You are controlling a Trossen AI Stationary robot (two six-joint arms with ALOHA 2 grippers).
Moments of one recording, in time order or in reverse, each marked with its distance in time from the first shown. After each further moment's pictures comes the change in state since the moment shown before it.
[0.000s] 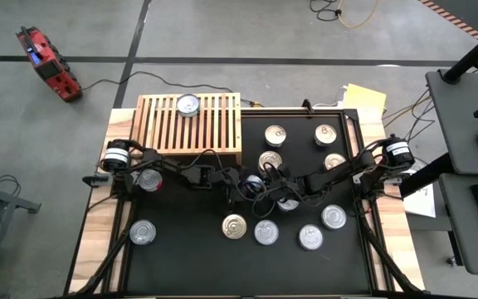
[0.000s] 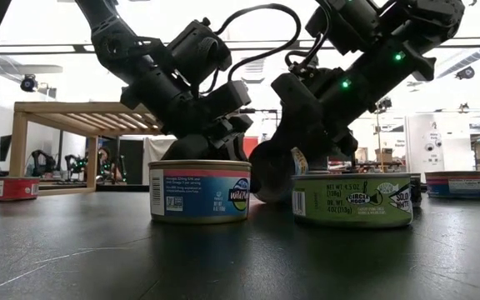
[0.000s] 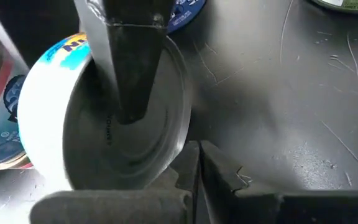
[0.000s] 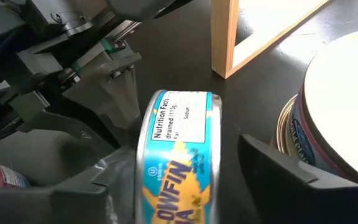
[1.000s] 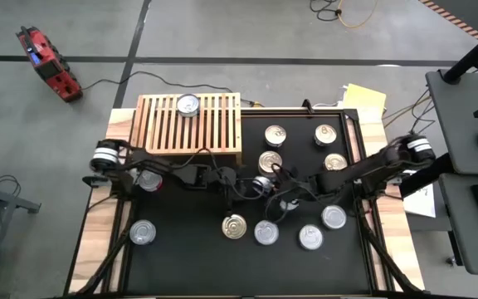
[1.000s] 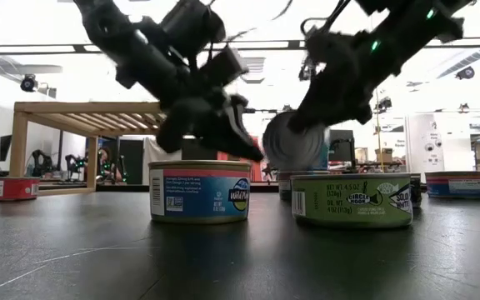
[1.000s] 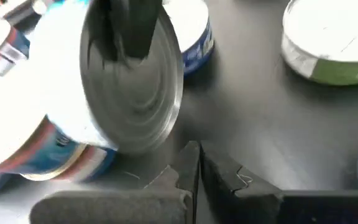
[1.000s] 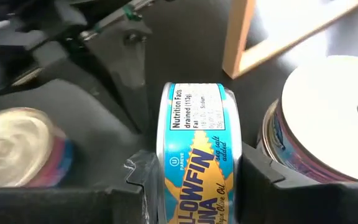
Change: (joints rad) left arm -0.030 -0.108 0.000 -0.034 -0.001 -0.097; right arm 0.063 -0.218 -0.002 -0.221 -0.024 -0.065
